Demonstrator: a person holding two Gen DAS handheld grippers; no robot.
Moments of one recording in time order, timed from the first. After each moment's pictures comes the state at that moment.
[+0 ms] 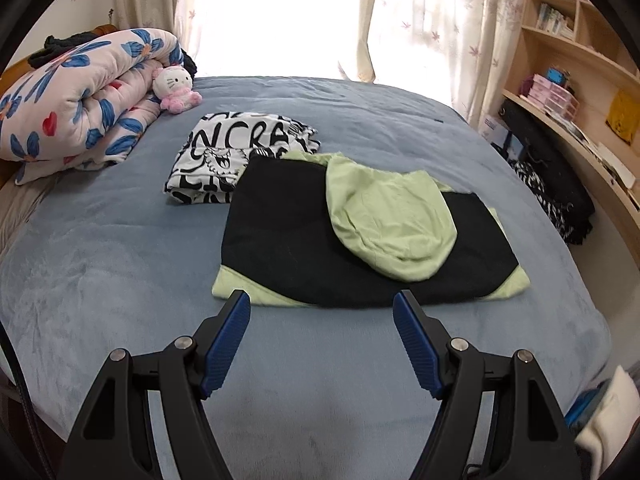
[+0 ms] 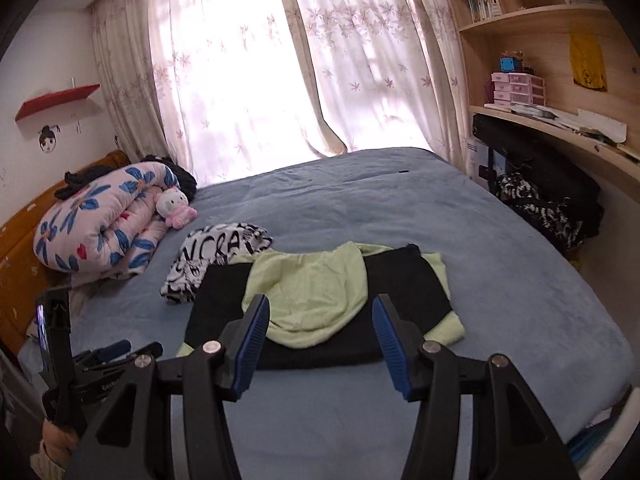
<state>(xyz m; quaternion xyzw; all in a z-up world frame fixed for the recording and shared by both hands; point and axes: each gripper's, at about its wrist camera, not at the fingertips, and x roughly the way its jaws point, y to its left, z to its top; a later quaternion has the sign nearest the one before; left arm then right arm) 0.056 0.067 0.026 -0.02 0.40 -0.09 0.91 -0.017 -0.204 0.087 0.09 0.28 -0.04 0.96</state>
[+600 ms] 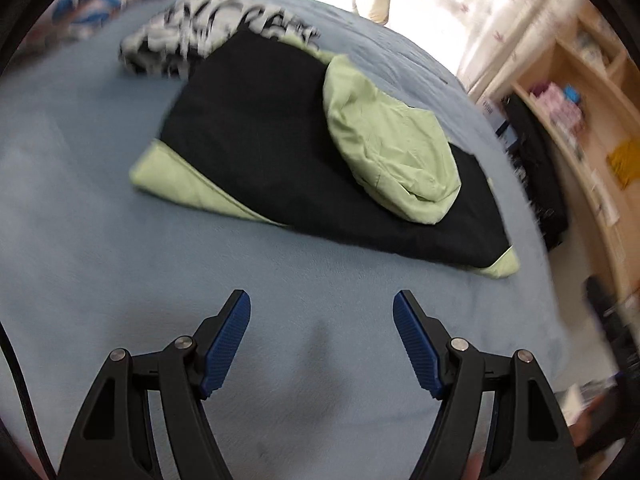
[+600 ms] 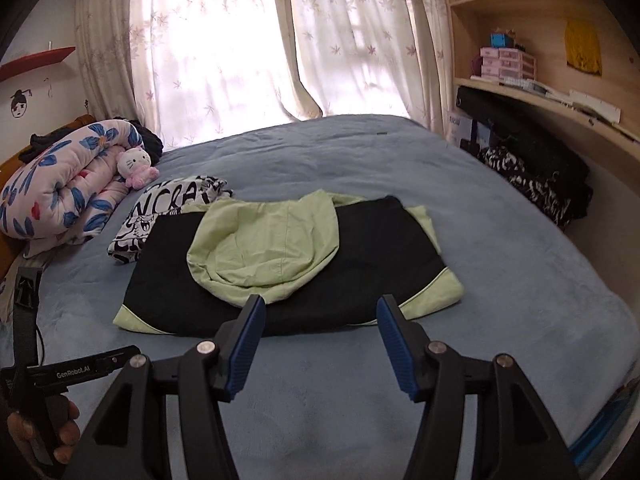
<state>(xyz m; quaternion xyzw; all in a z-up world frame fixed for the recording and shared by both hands) 0.105 0.076 -0.107 -0.18 0.50 -0.15 0.83 0.037 -0.209 -0.038 0.08 0.33 -0.07 0.94</state>
